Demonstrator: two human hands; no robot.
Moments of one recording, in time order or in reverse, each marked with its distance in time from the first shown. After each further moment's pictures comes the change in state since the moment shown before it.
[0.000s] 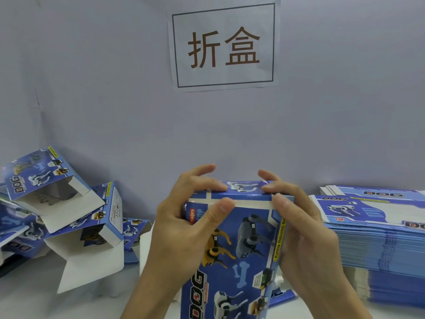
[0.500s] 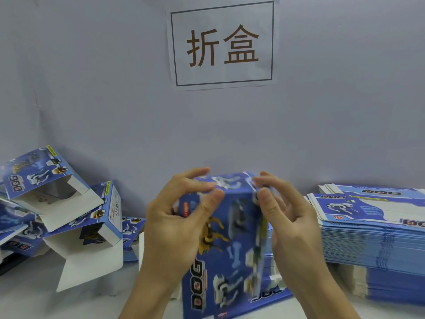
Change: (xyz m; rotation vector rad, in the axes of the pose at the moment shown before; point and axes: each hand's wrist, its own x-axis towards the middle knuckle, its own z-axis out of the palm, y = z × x) left_hand 0.004 -0.012 0.000 0.147 0.206 0.112; right_hand 0.007 0.016 0.002 -0.399 0.162 -0.160
